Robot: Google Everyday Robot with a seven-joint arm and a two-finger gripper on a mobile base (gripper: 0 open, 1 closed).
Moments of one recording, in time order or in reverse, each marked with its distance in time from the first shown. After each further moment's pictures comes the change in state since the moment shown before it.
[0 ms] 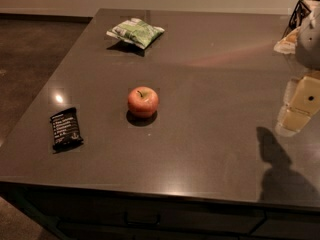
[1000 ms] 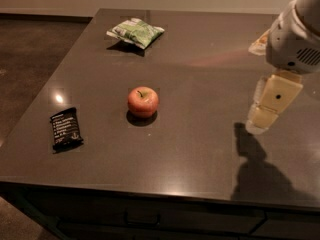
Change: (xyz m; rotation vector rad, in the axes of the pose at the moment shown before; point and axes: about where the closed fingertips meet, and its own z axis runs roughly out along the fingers) arm -0.043 0.005 0.015 -0.030 -0.068 -0.011
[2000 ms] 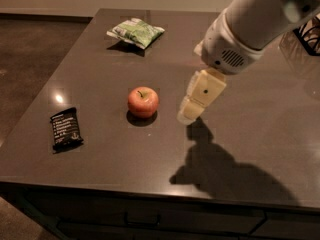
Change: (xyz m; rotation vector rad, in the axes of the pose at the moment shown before) arm -0.103 -0.001 0.047 -0.049 -0.219 0.028
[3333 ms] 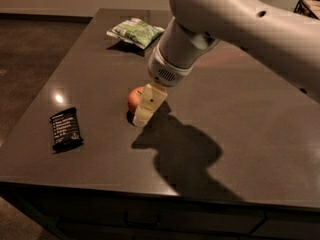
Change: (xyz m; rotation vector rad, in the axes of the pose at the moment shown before) arm -0.052 -0.019 0.119 -0.041 0.018 0.000
